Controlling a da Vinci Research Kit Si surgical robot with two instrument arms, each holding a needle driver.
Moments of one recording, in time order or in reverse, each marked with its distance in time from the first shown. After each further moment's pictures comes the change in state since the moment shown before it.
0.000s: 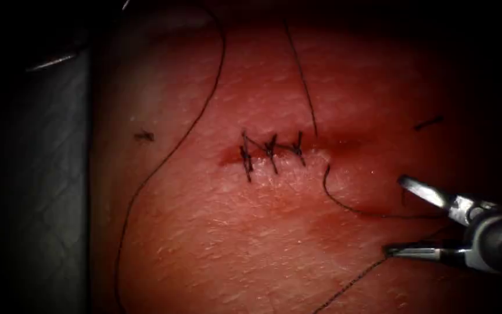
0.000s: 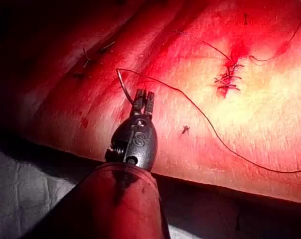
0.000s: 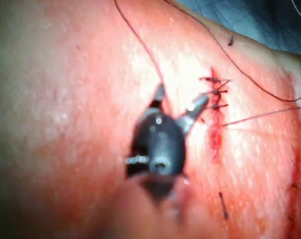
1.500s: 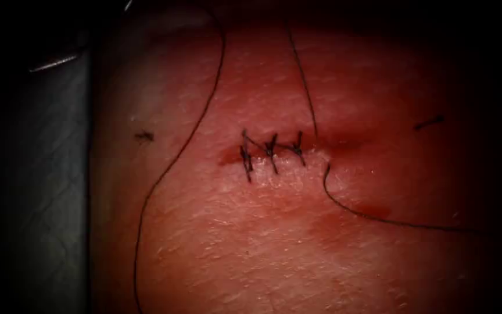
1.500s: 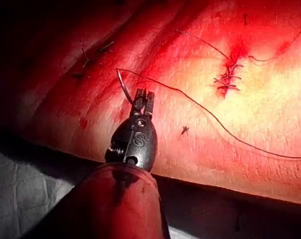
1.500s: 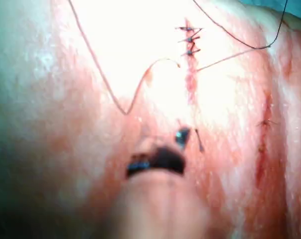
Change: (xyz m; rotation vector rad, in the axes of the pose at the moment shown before) right arm -0.004 0.007 -0.008 0.089 -0.287 -0.066; left arm 0.000 0.000 0.000 -0.003 0.000 0.003
